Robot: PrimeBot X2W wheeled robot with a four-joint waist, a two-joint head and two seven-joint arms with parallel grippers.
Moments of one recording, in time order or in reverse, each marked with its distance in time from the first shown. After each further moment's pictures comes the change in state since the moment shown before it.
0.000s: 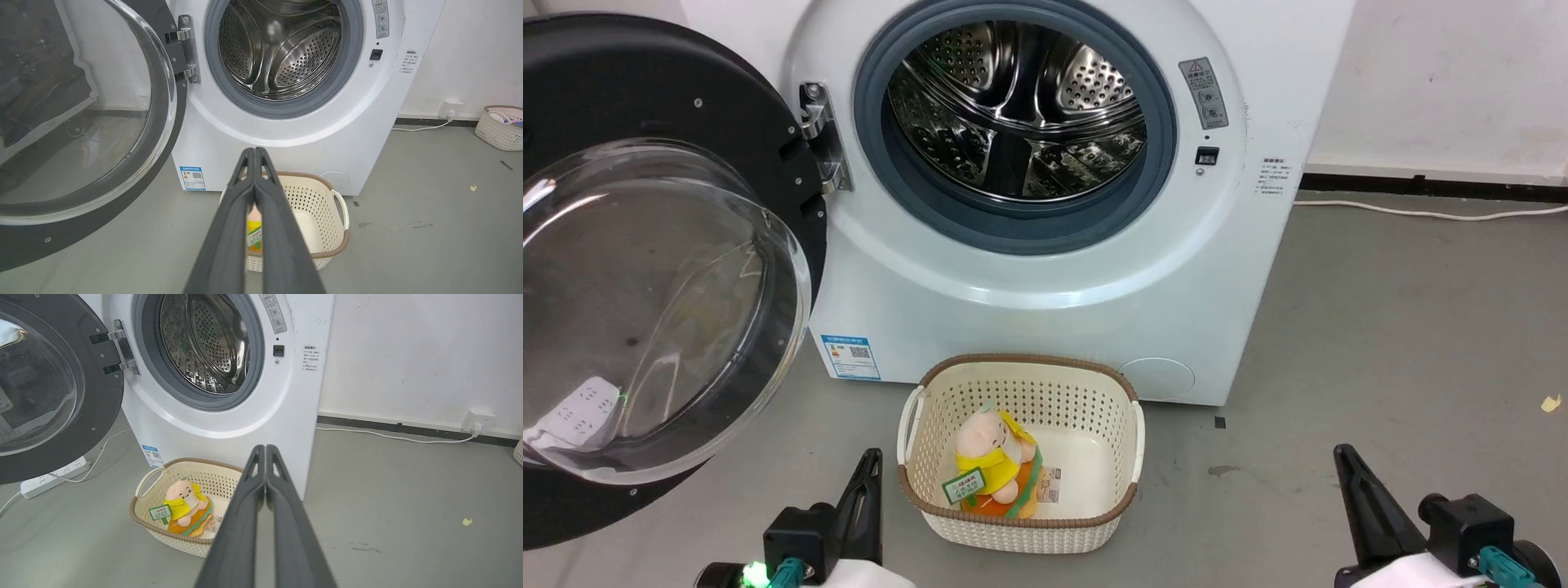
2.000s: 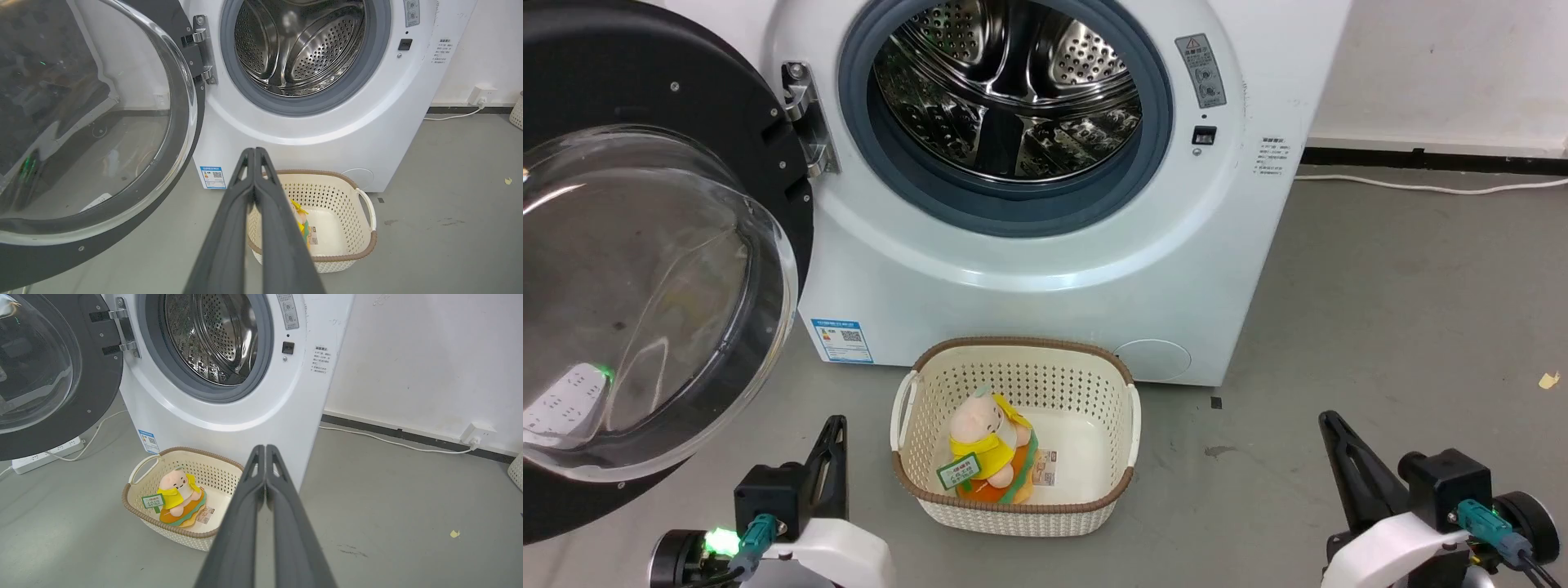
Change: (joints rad) left arm -0.045 0.000 0.076 -0.067 0.069 -0.012 0.120; right arm -0.059 0.000 0.011 -0.059 -0.069 0.000 0.119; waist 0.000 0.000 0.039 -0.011
